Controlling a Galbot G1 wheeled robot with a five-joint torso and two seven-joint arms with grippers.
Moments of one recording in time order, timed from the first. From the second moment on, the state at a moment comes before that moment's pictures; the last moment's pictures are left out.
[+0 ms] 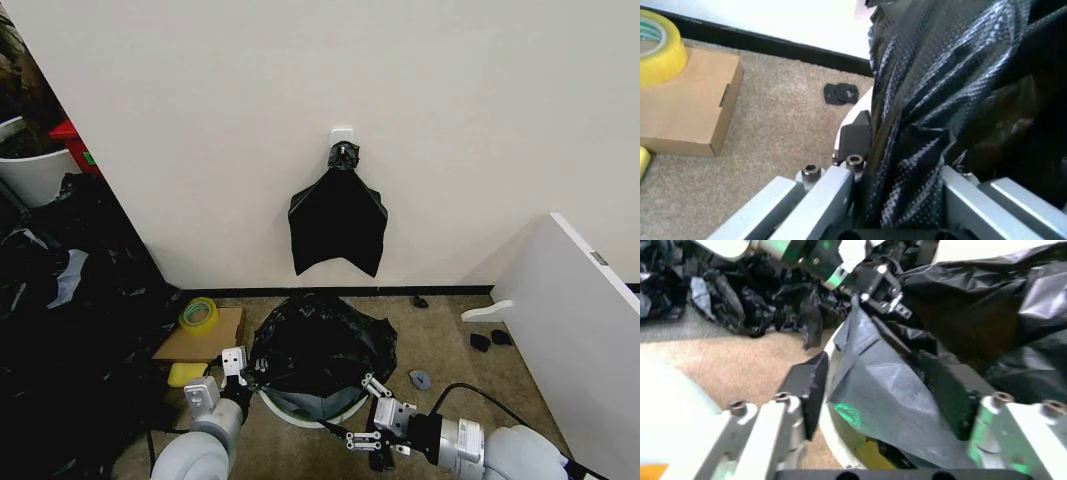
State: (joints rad) left arm 1.51 -1.07 -0.20 -2.15 -0.77 0.25 -0.42; right arm -1.44 0.69 0.10 2.15 0.20 0.09 -0.46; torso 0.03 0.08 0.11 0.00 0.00
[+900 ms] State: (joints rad) left arm 1.44 -1.11 -0.21 -2.19 -0.99 0.32 -0.58; right arm -1.47 0.69 0.04 2.17 0.11 0.14 -0.51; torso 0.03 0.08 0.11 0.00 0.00
